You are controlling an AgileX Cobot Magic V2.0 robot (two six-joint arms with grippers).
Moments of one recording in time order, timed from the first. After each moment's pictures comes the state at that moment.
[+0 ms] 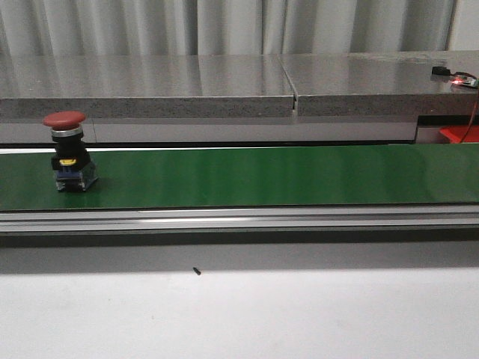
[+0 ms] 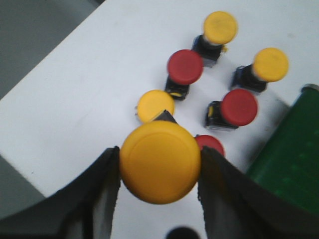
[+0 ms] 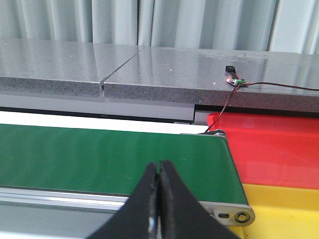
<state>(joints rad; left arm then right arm) 0.58 1.37 -1.13 -0.09 0.80 -0.05 0.04 -0.01 0.03 -0.08 0.03 0.10</state>
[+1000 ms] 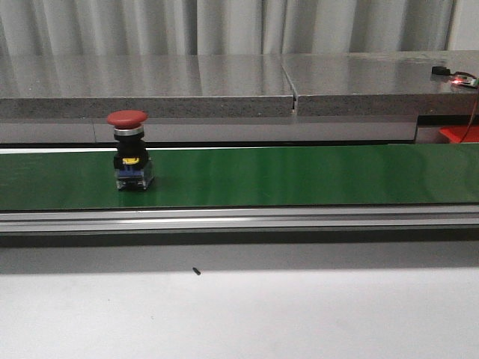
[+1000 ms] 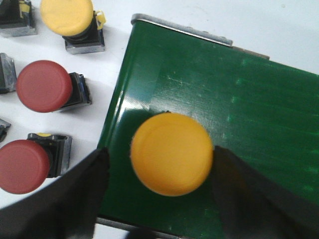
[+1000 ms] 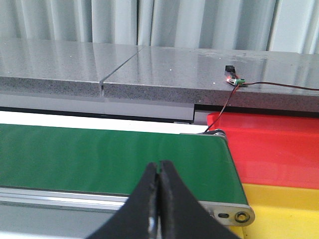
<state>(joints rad) 0.22 1.58 -1.20 -0.12 0.83 -0.02 0.04 -0.01 0.03 -0.08 0.03 0.10</state>
